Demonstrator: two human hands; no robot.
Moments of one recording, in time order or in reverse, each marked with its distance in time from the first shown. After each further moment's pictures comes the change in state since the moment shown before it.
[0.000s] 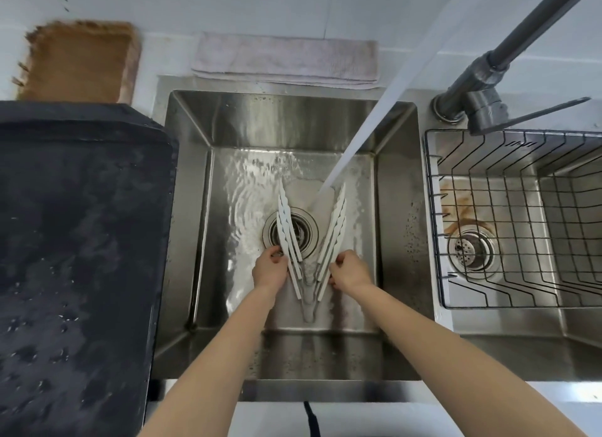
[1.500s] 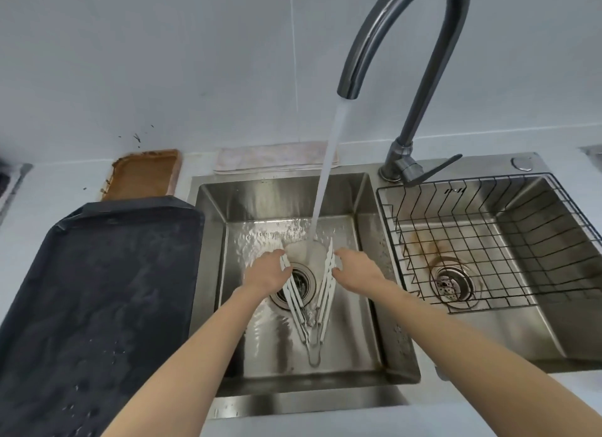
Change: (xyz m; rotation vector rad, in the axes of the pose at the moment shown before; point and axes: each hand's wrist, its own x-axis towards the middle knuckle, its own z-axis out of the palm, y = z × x) left_hand -0.068 0.089 -0.035 0.982 0.025 0.613; right_hand -0.080 -0.051 -0.086 -0.457 0.170 -0.459
